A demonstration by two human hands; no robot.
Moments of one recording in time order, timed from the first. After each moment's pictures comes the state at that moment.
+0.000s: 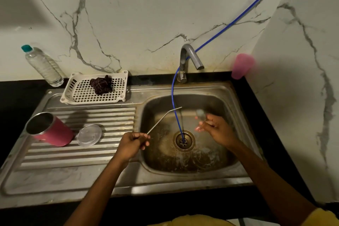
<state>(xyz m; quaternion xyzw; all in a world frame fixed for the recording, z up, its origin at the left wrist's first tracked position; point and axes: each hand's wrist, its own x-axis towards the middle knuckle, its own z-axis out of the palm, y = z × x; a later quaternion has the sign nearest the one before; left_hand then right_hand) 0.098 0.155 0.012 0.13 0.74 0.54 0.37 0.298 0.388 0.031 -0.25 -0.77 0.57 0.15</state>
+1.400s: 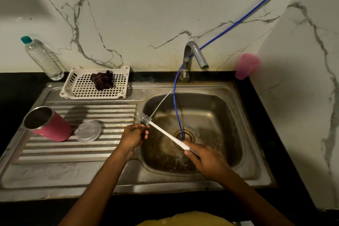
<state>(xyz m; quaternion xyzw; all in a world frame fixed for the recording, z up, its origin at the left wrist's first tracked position) 0.095 0.179 0.019 -0.01 0.71 0.59 0.38 0.321 0.318 0.008 -0.23 -0.94 0.26 0.00</state>
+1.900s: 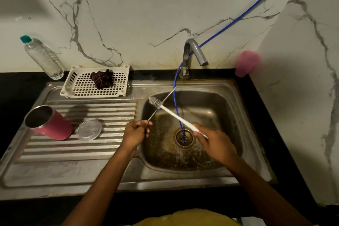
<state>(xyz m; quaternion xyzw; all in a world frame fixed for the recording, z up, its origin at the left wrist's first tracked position) 0.102 0.182 0.026 0.05 0.74 0.58 0.32 0.314 0.350 0.017 -0.28 -0.92 0.24 0.09</state>
